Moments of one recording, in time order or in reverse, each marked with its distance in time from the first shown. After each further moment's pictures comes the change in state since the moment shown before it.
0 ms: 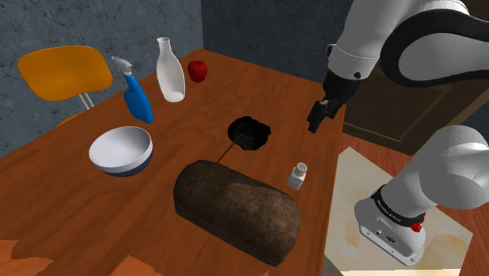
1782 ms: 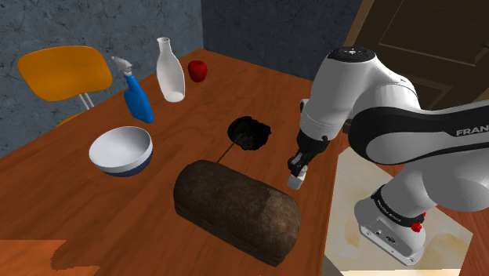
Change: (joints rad) arm 0.105 0.184 0.227 -0.136 0.166 0.312 0.164
